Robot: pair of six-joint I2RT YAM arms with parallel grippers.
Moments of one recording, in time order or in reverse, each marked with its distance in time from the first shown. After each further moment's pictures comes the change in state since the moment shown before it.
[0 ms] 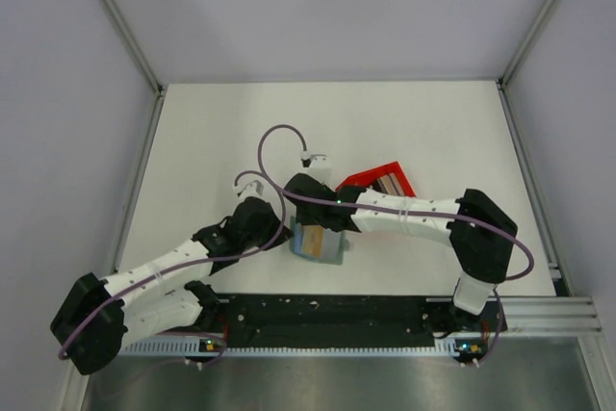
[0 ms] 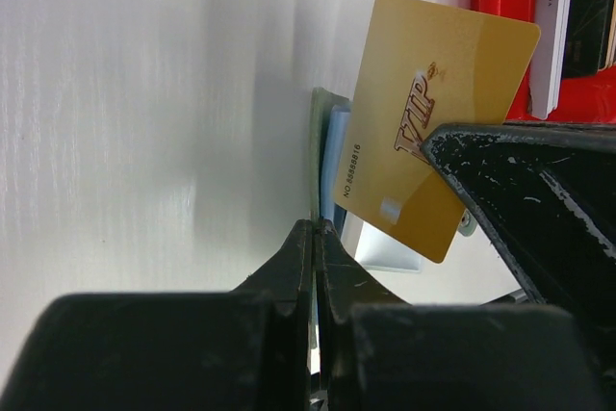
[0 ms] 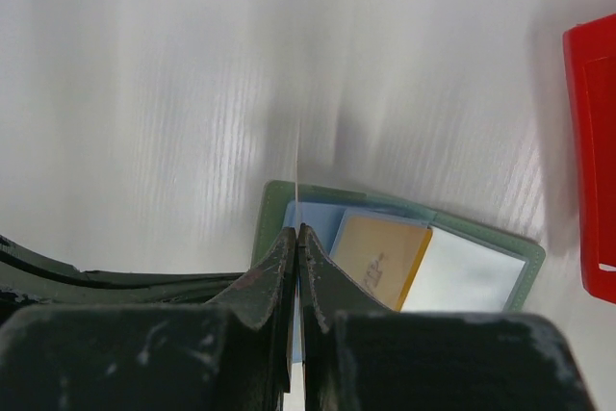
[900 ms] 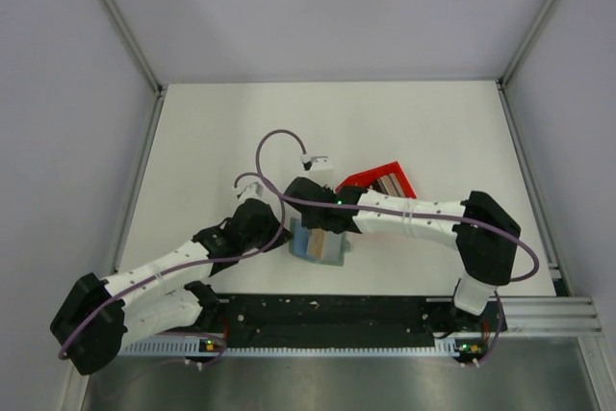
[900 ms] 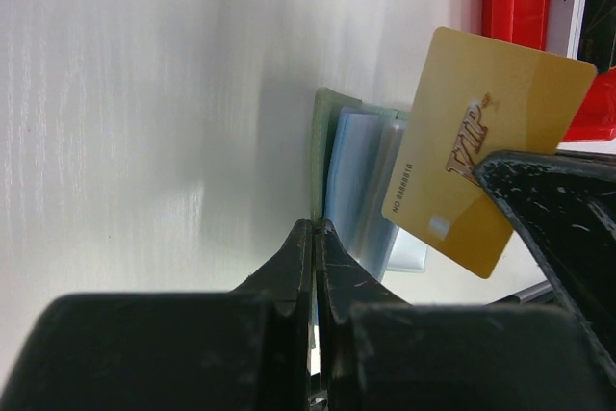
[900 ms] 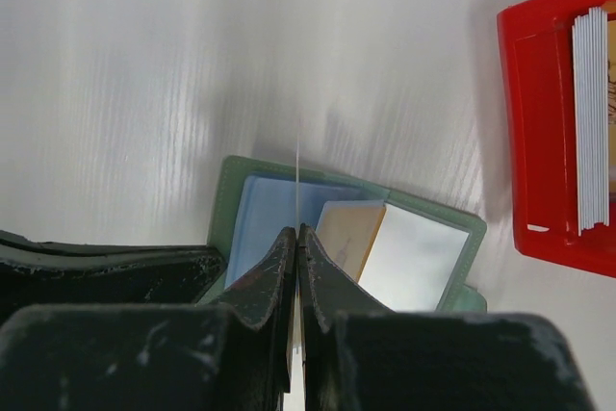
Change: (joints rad) left arm 0.000 -0.002 -0.017 0.003 0.001 -0.006; right arm 0.031 0.007 0.050 -0.150 0.066 -0.032
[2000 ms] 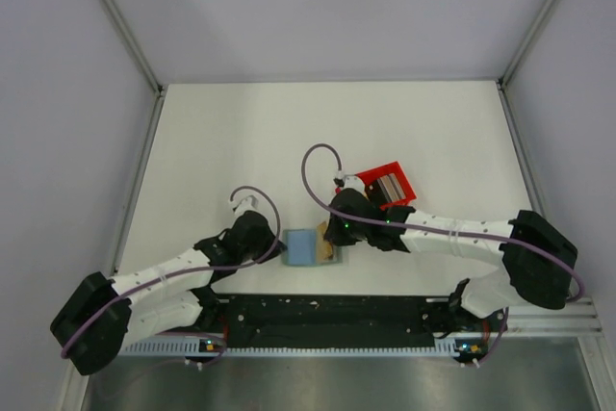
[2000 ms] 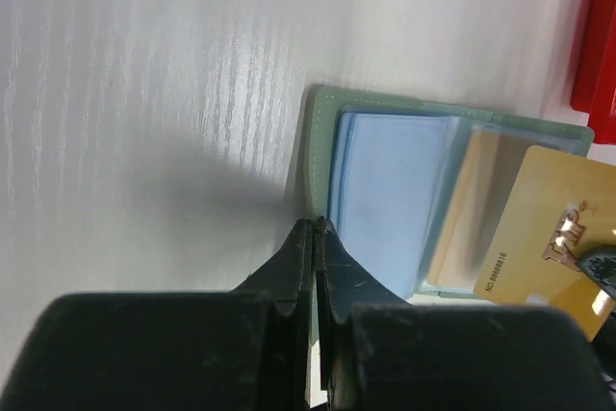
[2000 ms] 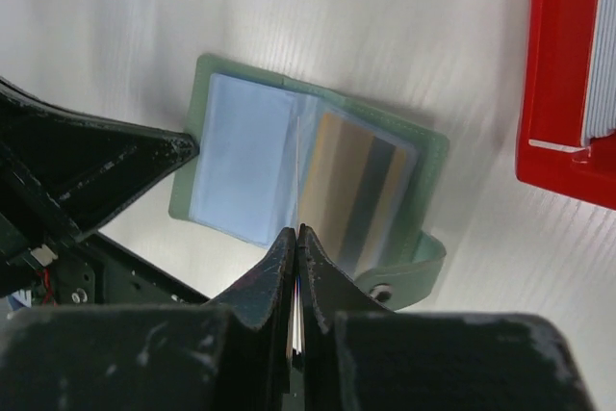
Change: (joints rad) left arm 0.001 0.000 -0.119 0.055 -0.016 -0.029; right arm -0.080 -0.303 -0.421 0.271 -0.280 -0.016
